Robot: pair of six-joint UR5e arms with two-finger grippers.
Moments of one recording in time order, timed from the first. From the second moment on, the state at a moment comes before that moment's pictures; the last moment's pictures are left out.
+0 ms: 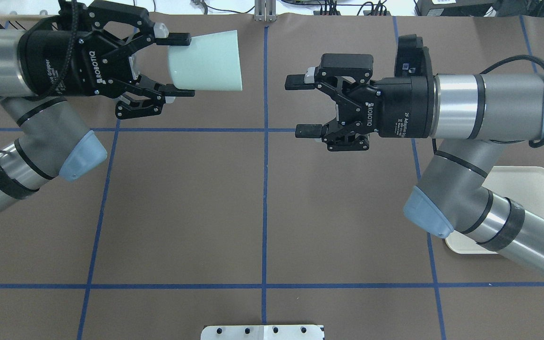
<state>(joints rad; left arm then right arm) -0.87 -2.12 -1.64 -3.42 -2.13 -2.65 0.72 -1.11 1.81 -0.10 2.03 2.23</state>
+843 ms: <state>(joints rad) -0.73 -2.11 -1.69 -3.46 -2.00 -2.69 0.67 -1.10 1.81 0.00 2.02 2.26</state>
